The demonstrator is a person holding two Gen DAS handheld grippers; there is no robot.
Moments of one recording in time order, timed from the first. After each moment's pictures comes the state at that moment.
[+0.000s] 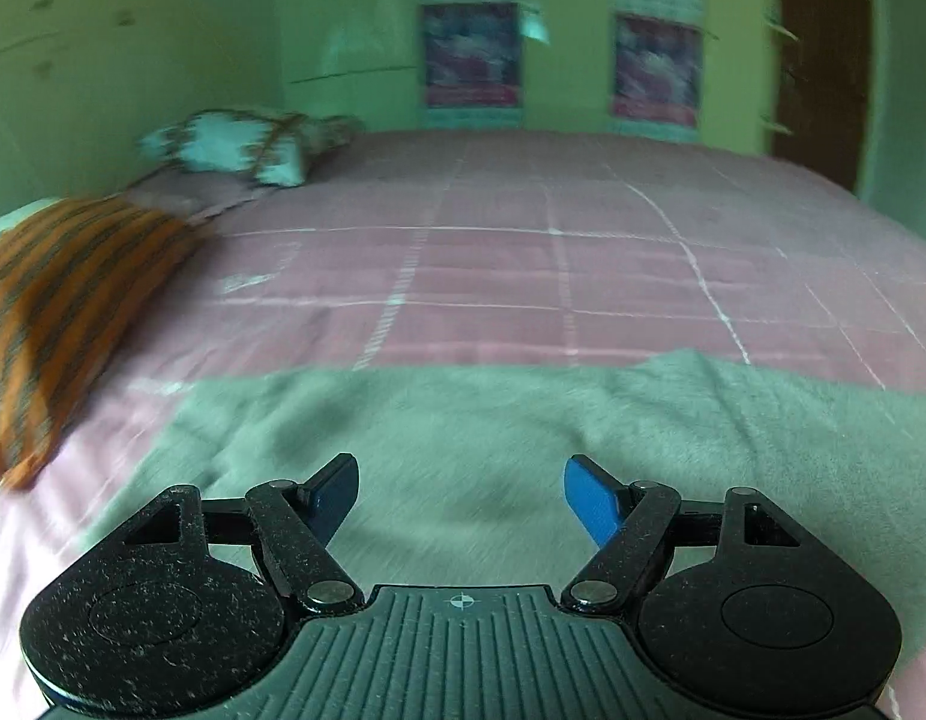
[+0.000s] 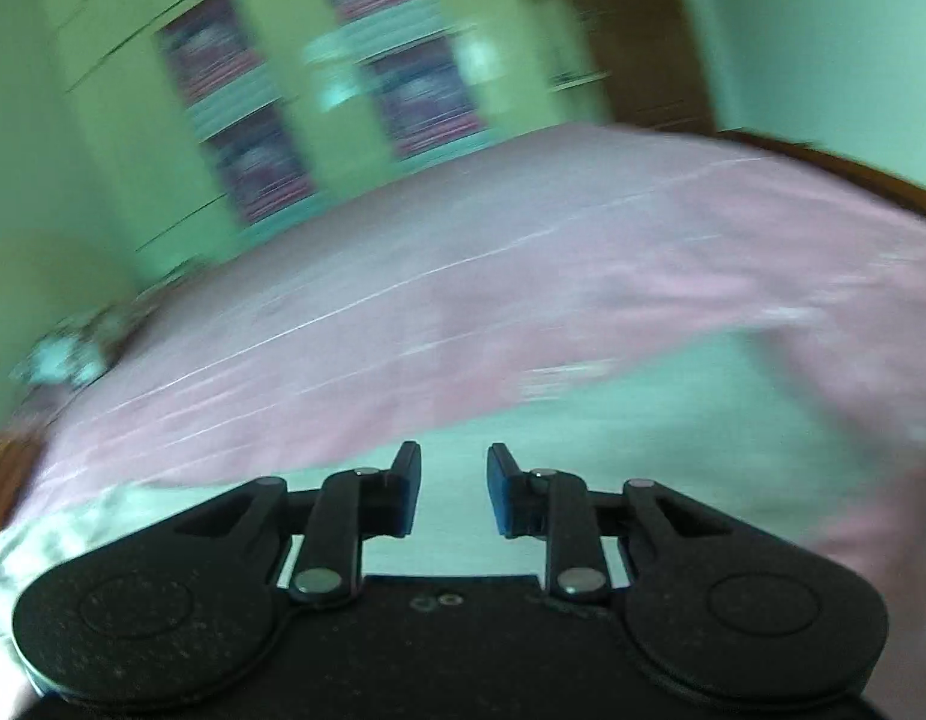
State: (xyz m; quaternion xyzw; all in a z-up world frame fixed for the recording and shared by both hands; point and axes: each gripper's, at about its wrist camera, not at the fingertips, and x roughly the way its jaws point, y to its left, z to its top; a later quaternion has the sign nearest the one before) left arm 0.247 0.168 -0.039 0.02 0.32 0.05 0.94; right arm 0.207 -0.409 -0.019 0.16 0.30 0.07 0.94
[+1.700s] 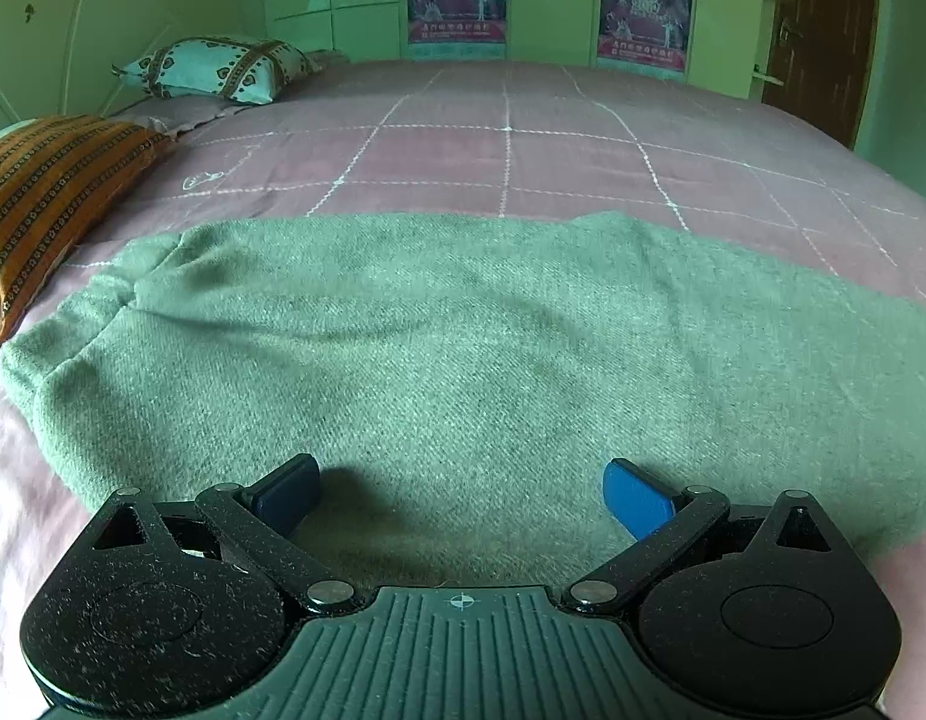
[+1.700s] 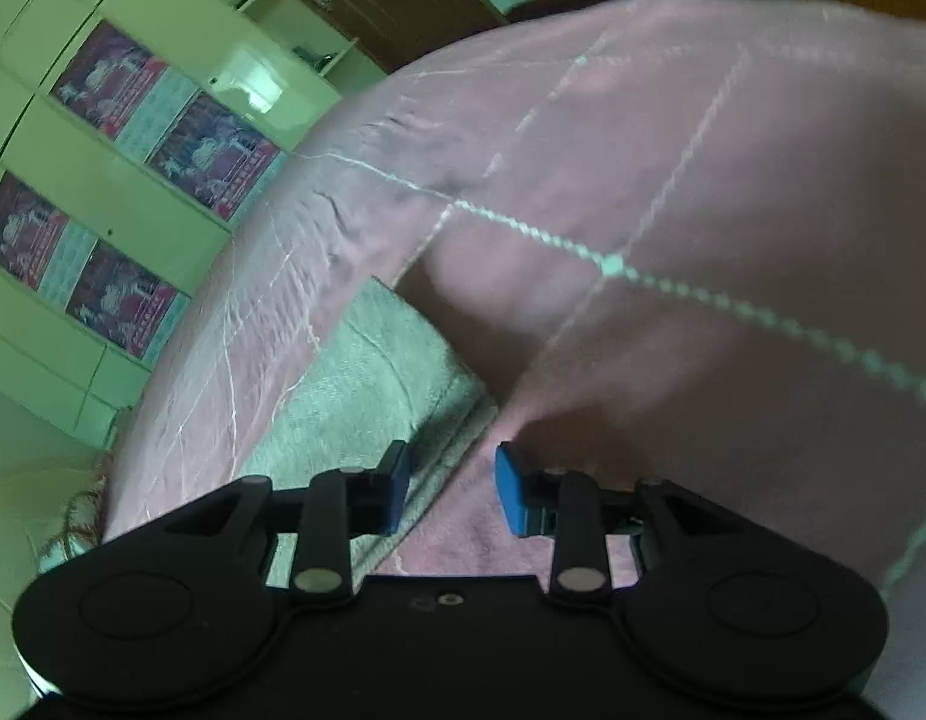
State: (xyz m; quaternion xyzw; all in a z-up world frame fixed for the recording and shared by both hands) left arm 0.207 0.127 -0.090 -0.01 0.37 0.04 0.93; right arm 0.141 -0.605 -0.076 0.42 0.30 -0.10 0.85
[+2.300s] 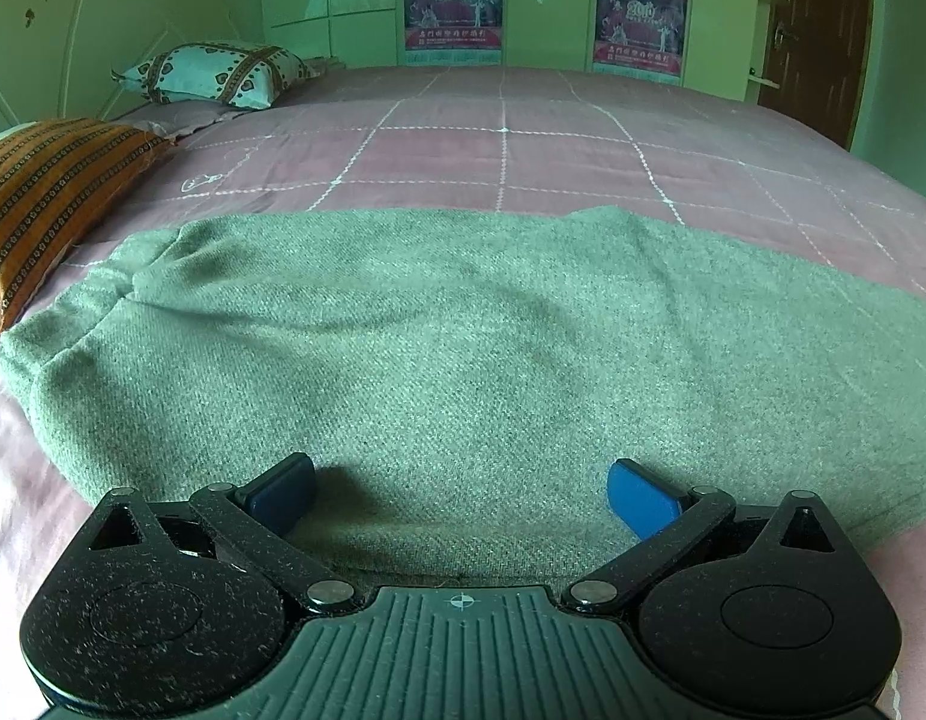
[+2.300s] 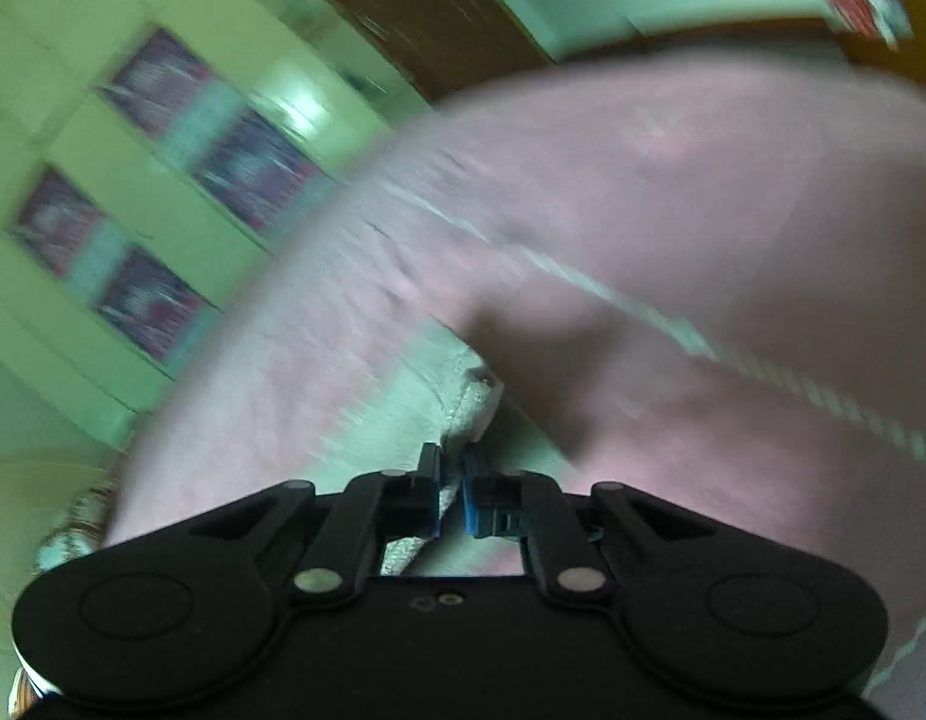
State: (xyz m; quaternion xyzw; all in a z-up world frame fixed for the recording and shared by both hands) left arm 0.200 0.124 -0.098 0.00 0.36 0.04 0.93; right arm 0.152 -0.600 -0.067 0.39 0.32 -0.10 0.86
